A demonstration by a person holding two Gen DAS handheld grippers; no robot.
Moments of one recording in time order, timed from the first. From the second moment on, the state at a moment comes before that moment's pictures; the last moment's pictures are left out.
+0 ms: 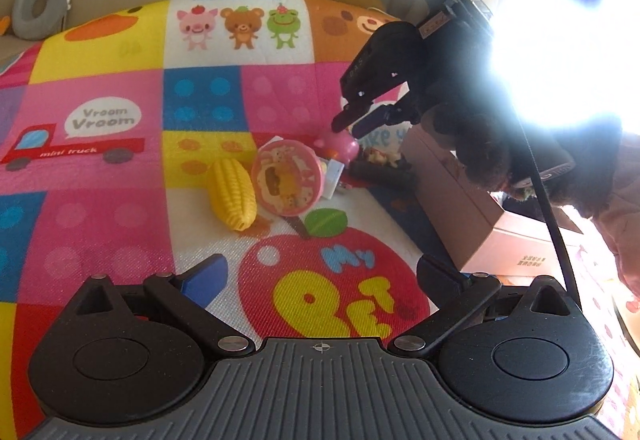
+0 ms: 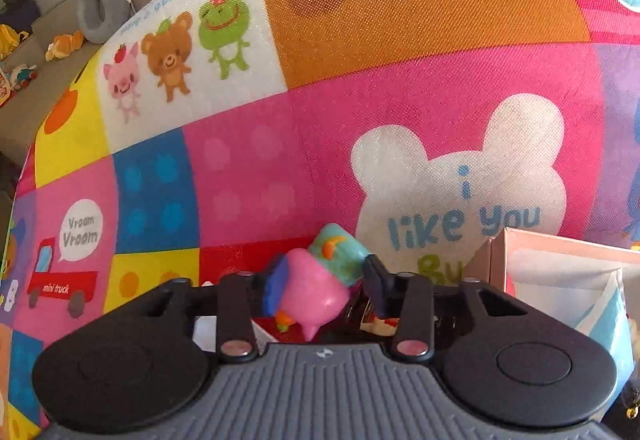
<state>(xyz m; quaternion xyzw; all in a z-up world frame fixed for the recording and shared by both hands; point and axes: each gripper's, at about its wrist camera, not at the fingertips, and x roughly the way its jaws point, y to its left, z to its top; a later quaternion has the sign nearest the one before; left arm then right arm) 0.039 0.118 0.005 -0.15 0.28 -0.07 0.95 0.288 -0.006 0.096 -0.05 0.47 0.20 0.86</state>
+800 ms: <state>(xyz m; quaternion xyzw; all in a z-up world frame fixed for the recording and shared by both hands) 0.043 0.113 0.004 -0.13 0.30 -0.05 0.94 0.182 -0.050 0.169 -0.07 0.37 0.25 0.89</state>
